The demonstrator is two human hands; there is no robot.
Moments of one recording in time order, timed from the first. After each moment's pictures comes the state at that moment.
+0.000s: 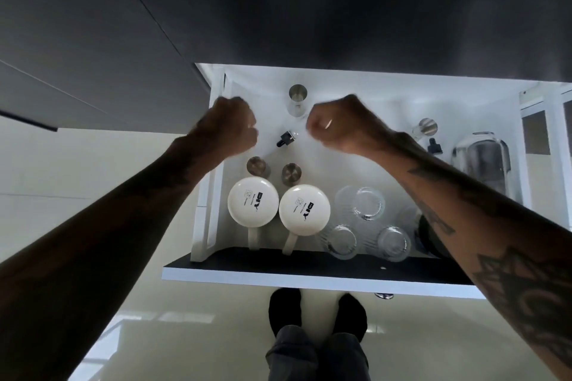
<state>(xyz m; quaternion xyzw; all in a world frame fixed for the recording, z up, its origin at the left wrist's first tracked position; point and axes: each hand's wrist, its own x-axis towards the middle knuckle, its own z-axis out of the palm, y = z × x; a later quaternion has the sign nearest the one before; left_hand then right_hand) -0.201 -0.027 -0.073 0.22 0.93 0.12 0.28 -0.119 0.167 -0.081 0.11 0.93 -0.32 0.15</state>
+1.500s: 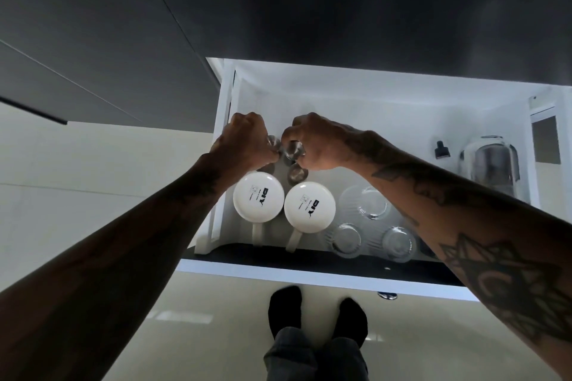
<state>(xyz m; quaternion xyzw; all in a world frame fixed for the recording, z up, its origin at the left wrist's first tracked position) -0.174 -0.031 -0.096 0.17 0.93 0.16 0.27 -0.128 0.129 -0.096 -0.09 0.94 -0.20 0.26</state>
